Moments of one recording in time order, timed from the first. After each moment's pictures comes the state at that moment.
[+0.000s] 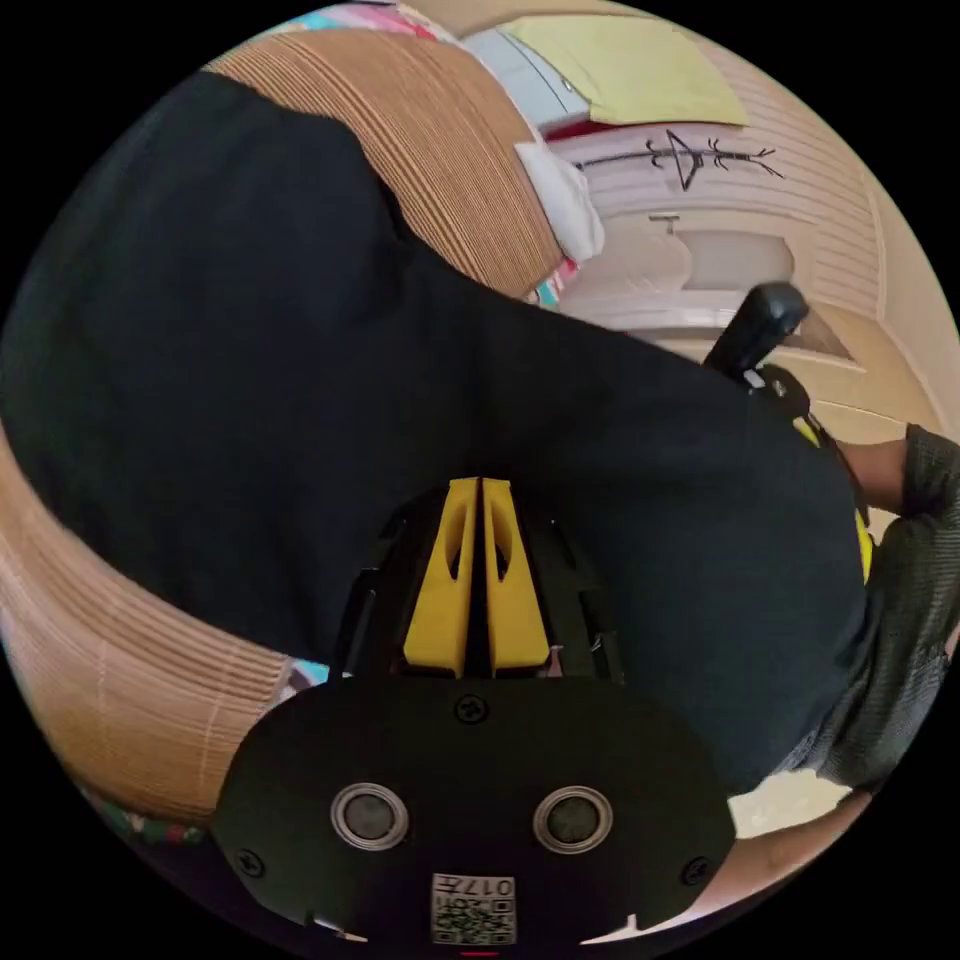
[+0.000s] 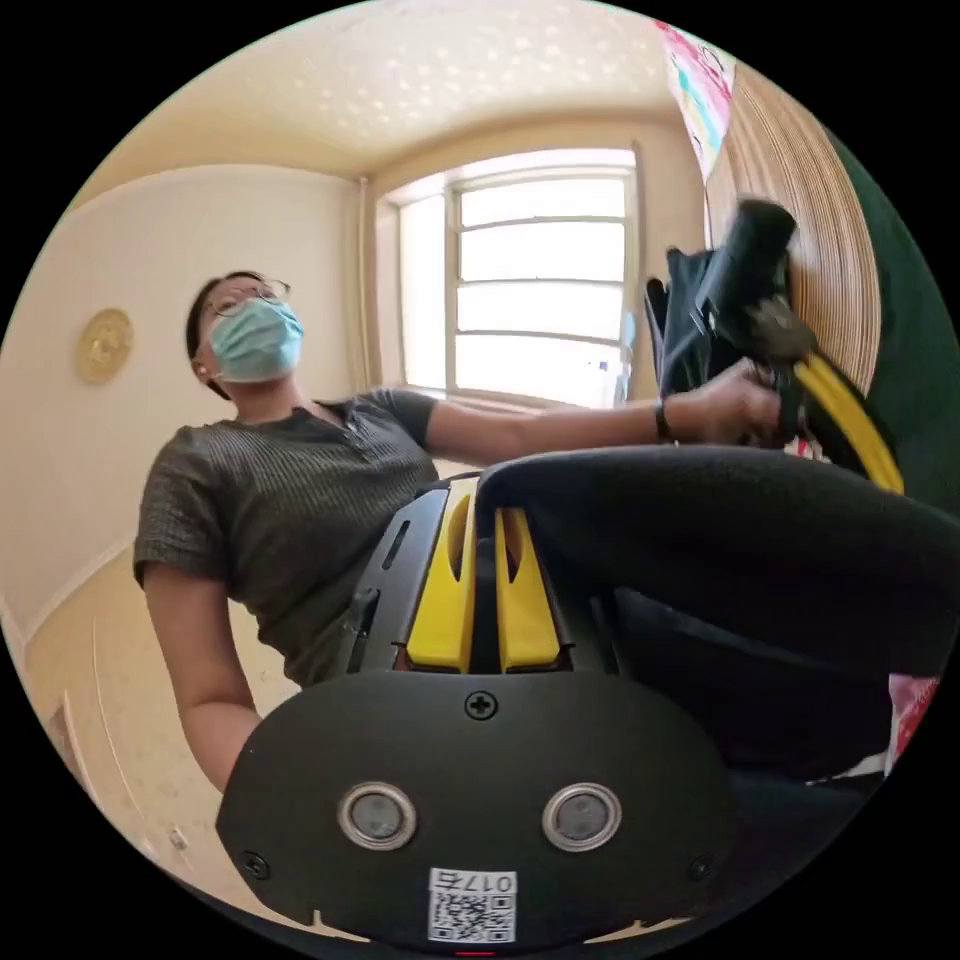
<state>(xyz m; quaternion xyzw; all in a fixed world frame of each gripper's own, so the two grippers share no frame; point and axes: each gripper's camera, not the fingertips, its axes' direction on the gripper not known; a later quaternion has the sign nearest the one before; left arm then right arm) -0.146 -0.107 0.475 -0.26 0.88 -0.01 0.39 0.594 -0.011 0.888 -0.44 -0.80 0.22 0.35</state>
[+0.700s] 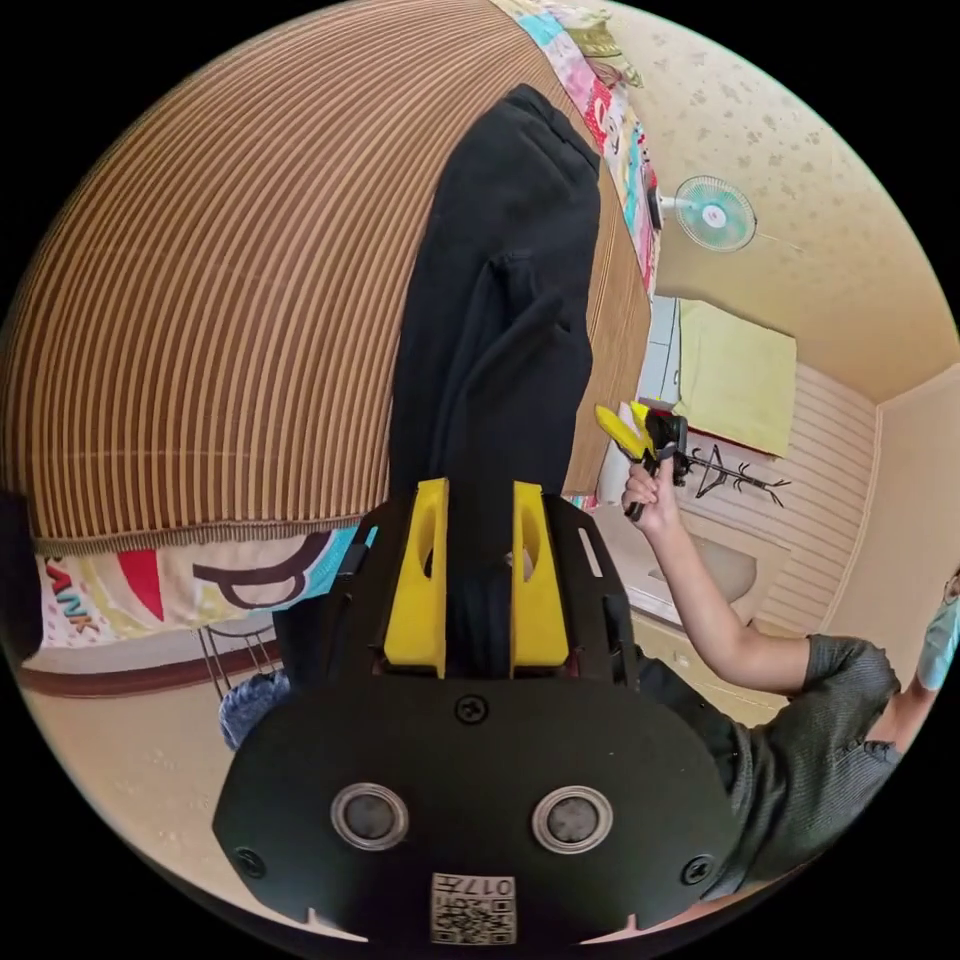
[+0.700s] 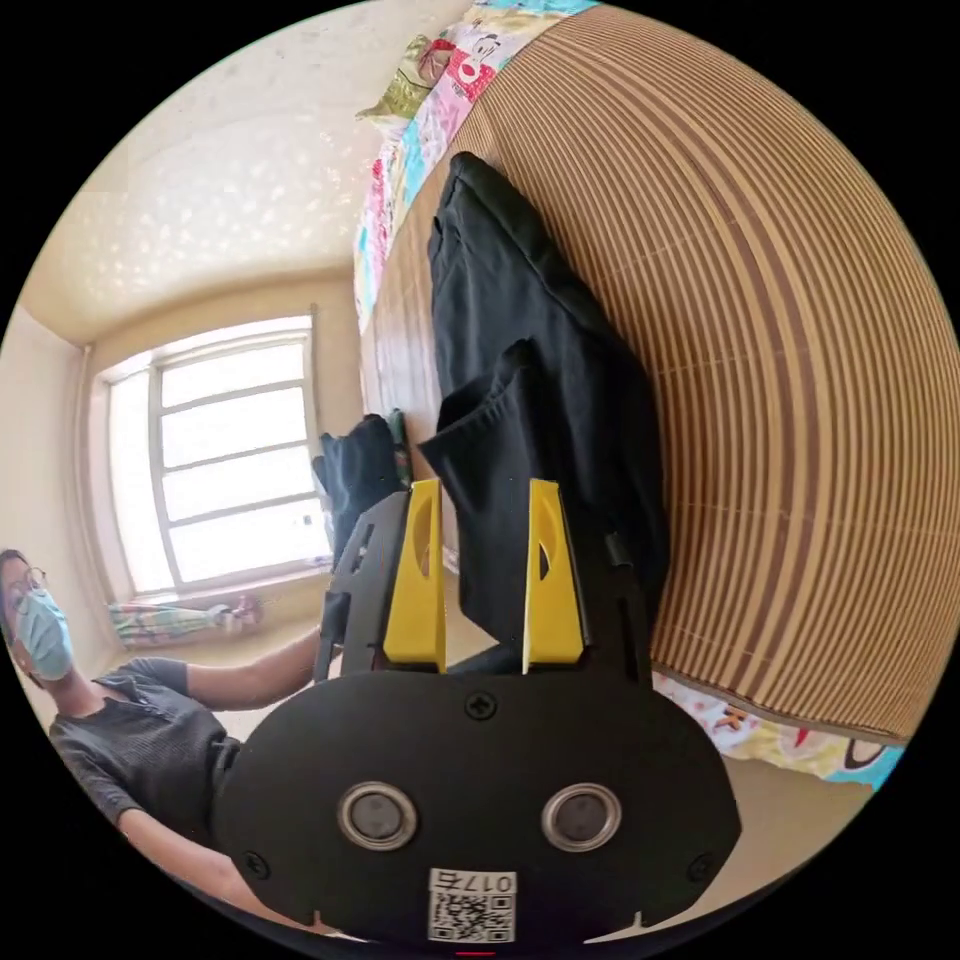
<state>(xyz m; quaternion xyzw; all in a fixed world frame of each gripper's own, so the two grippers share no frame) -0.283 -0.024 0.576 -0.34 0.73 -0.40 0.44 0.601 -0.028 1.026 -0.60 -0.40 0.15 0.67</state>
